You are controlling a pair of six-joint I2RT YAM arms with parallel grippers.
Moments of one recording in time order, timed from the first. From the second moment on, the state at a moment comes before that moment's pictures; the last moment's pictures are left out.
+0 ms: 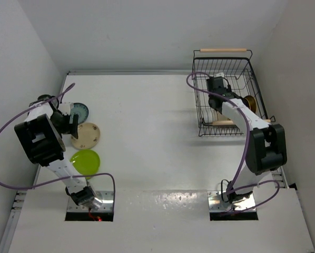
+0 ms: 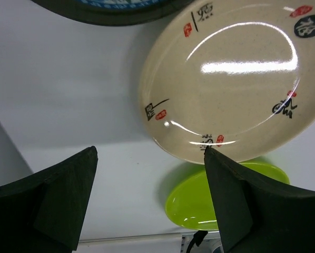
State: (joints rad) left arm 0.51 1.81 1.31 -0.87 0.14 0.47; right arm 0.21 1.67 1.19 -0.42 0.69 -0.12
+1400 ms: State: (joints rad) left arm -0.10 1.83 1.80 -1.11 0.88 0.67; right arm 0.52 1.64 1.40 -0.27 -0.35 0.14
